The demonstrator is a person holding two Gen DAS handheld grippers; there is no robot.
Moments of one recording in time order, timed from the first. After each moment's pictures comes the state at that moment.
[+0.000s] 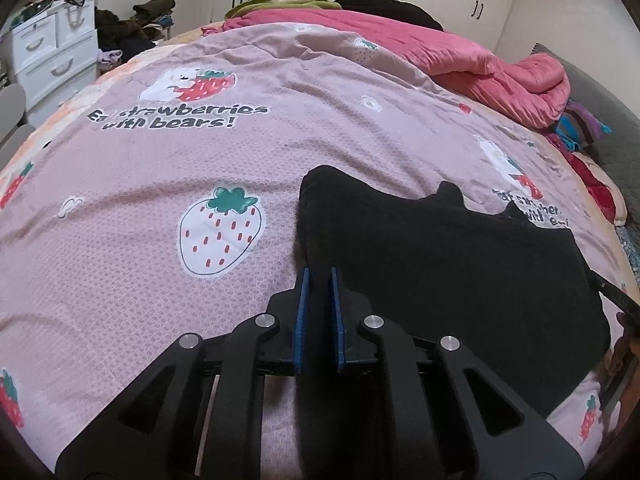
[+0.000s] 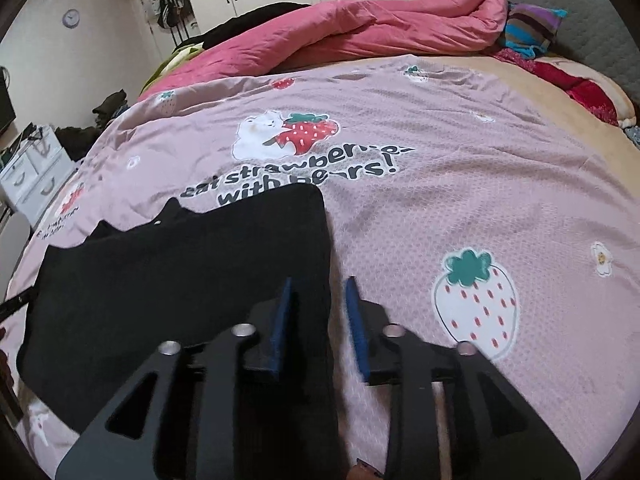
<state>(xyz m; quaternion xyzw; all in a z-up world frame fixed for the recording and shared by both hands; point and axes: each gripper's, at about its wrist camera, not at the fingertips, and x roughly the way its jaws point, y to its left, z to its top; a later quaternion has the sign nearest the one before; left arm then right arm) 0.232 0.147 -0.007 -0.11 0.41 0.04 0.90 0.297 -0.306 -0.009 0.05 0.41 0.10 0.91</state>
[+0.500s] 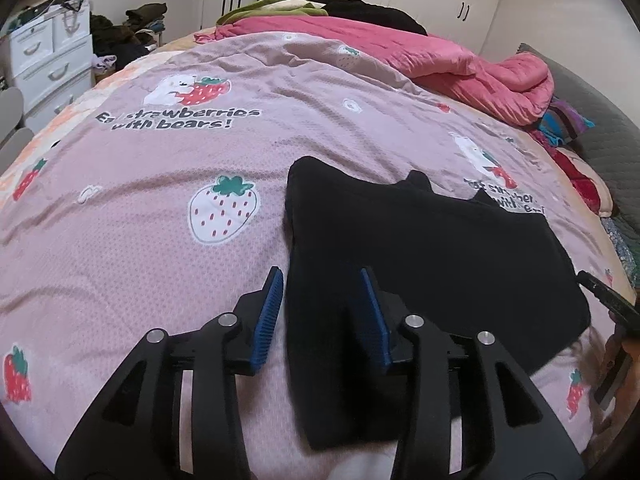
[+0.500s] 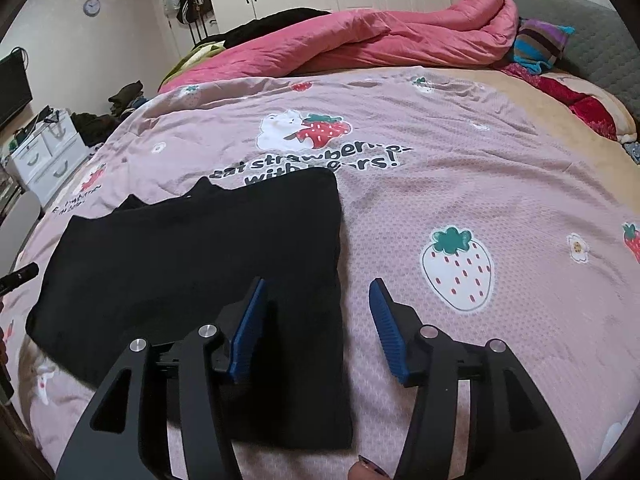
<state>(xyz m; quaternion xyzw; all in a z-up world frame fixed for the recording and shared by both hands) 0.191 0.138 0.011 -0.12 0.40 0.01 0.91 0.251 -0.306 0.006 0.03 0.40 0.11 0.91</state>
